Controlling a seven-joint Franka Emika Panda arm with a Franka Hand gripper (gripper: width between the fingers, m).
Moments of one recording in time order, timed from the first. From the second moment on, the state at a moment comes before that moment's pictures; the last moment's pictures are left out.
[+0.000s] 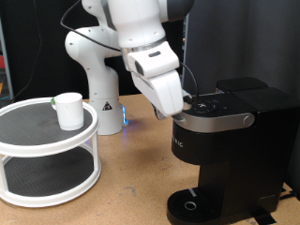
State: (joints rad) arm 0.30 -0.10 -0.32 -2.27 0.27 2.22 -0.98
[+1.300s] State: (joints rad) arm 0.29 -0.27 -0.43 -2.27 0.33 1.86 -1.39
